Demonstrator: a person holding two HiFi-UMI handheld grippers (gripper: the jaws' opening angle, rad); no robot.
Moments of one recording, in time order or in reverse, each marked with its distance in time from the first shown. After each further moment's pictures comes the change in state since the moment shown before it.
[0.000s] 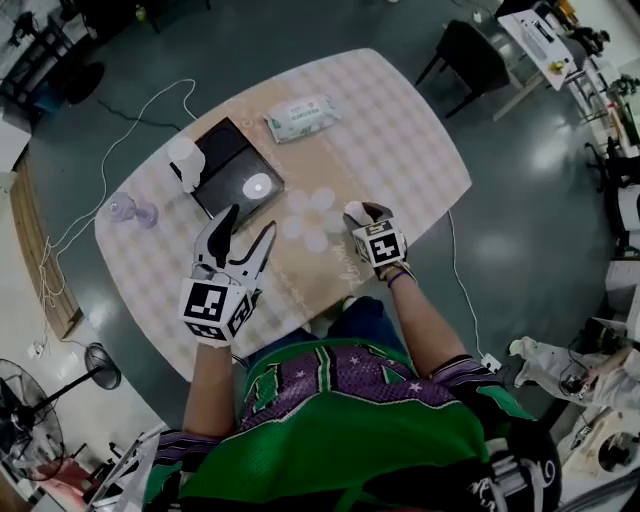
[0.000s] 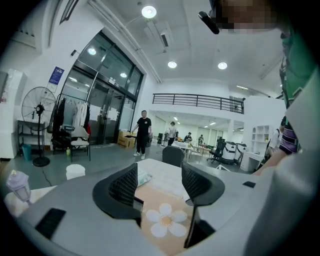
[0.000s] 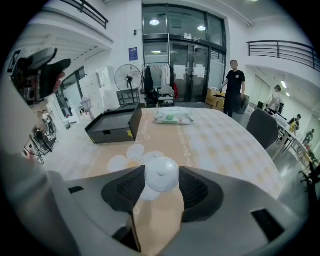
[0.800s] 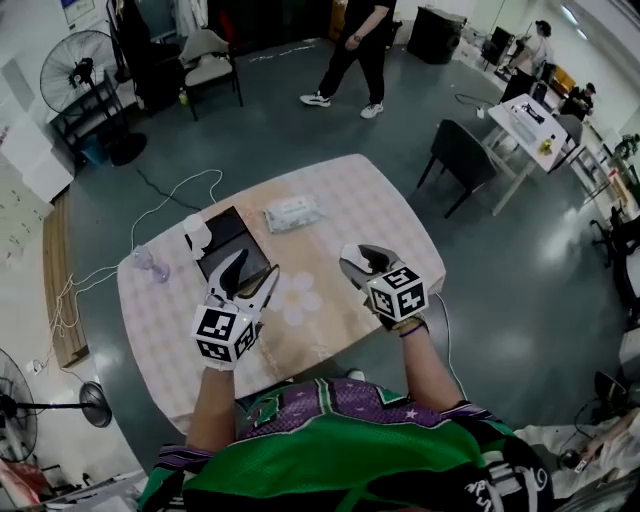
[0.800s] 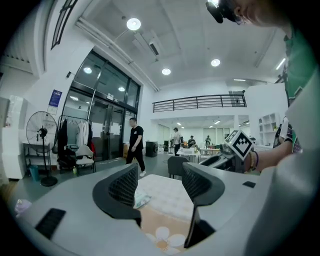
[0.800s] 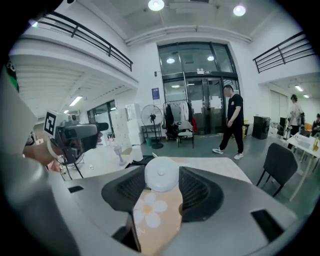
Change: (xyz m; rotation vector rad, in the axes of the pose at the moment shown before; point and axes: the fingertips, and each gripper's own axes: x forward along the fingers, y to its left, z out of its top) left arm 0.034 -0.093 0.090 0.113 -0.084 0.091; right arm -0.197 -0.048 0.146 -0.080 -0.372 0.277
